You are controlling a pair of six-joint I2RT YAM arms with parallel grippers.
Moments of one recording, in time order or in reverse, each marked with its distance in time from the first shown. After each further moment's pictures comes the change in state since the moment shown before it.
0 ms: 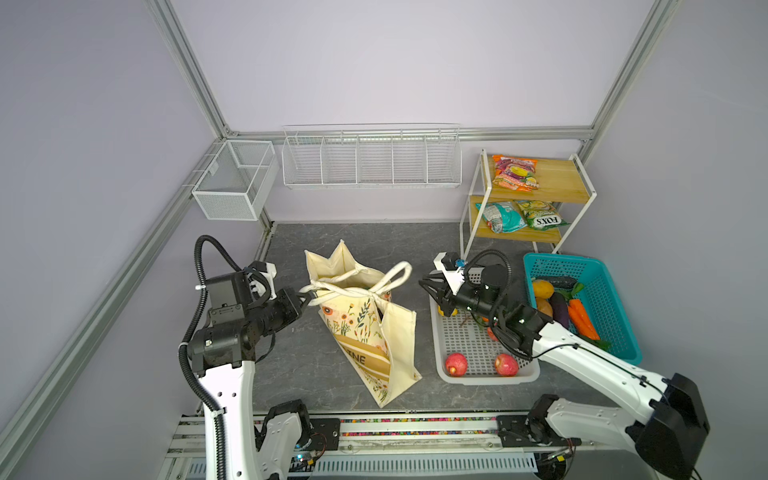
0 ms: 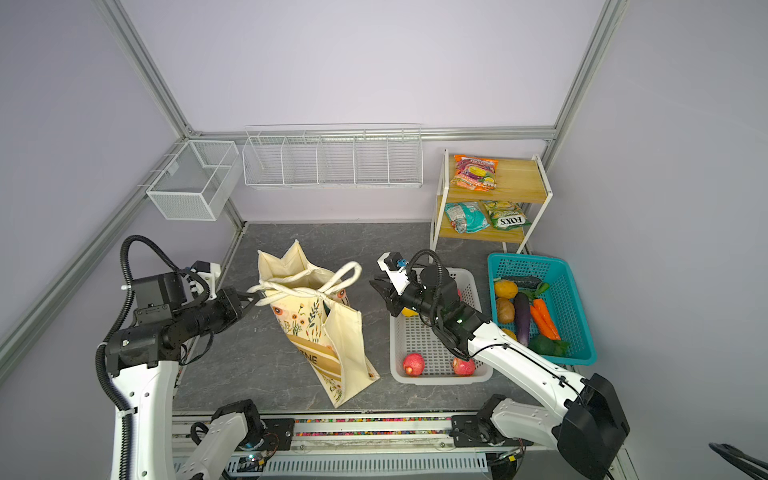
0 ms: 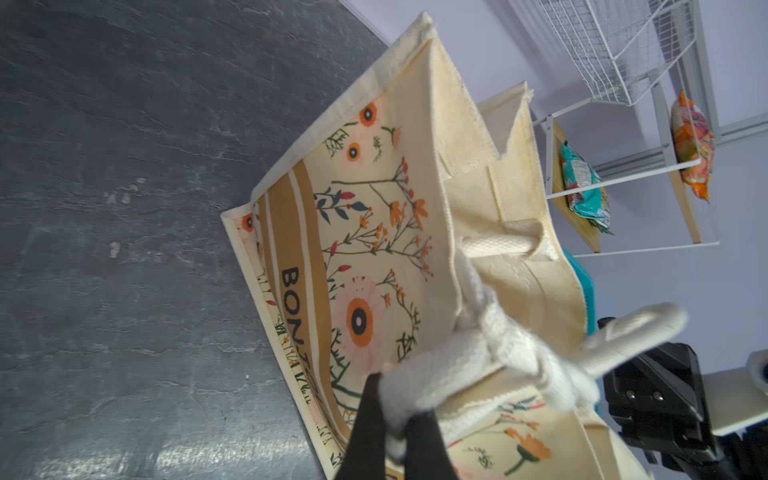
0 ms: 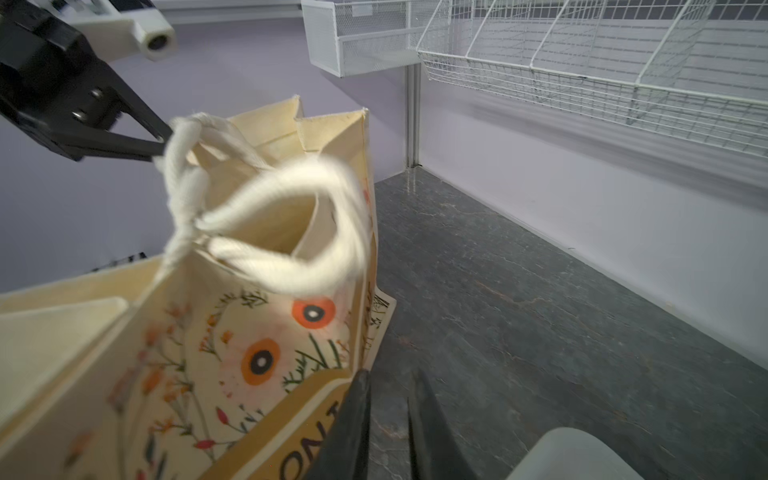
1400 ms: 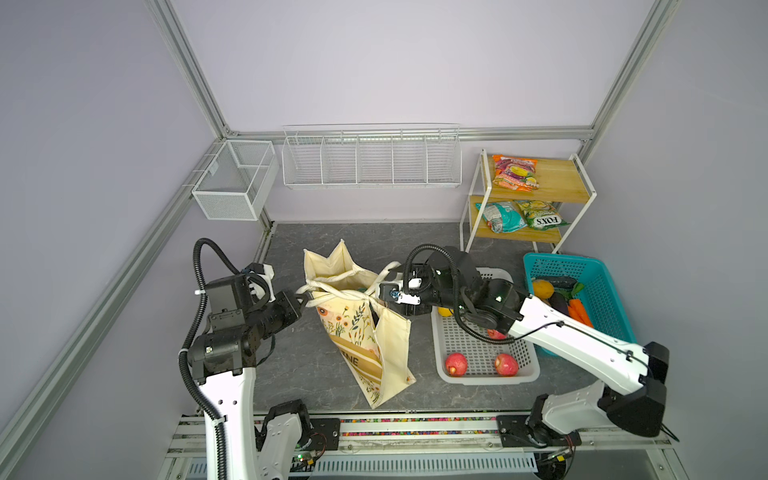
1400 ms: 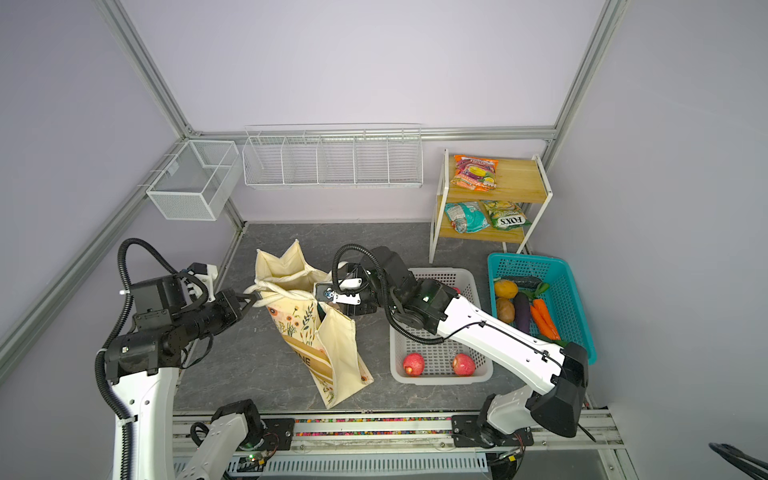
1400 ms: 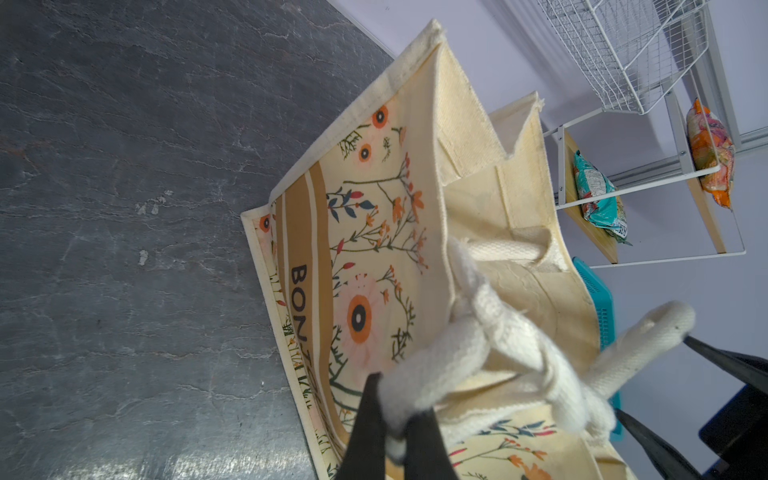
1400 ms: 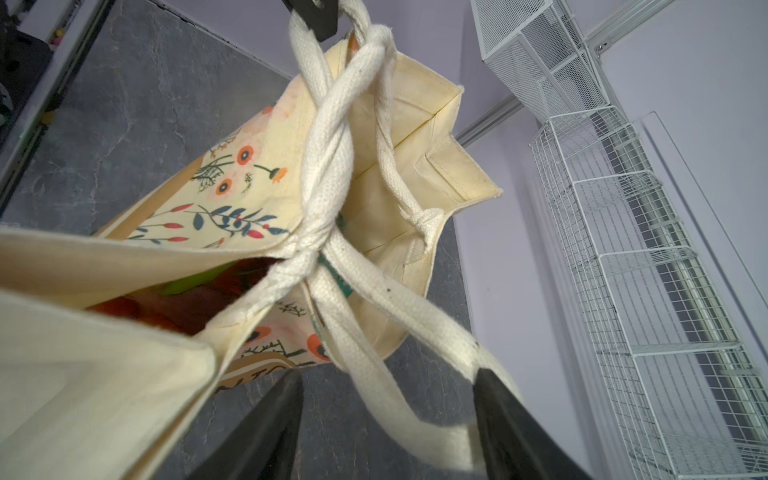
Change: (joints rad) left arm -0.010 -0.032 -0.012 0.006 -0.029 0.000; right arm 0.284 0.266 0.585 -0.567 0.223 -0.804
